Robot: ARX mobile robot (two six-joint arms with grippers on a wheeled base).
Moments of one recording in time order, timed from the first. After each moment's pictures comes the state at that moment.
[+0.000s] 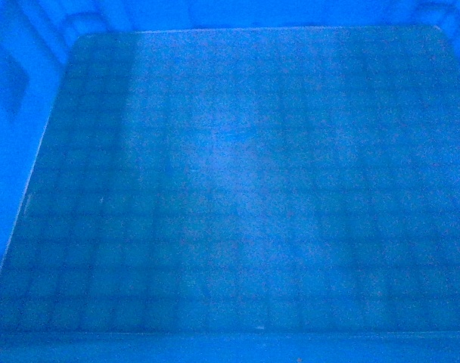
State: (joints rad) left arm -0.58 0.80 0.17 0.82 -0.67 0.10; right arm 0.41 0.77 0.39 0.22 0.49 0.12
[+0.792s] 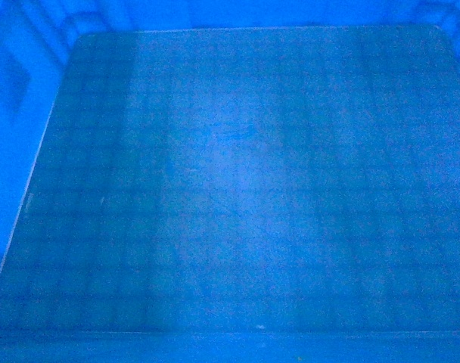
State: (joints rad) left arm -0.58 0.80 0.17 0.82 -0.67 0.10; right arm 0.41 0.77 0.39 0.22 0.49 0.12
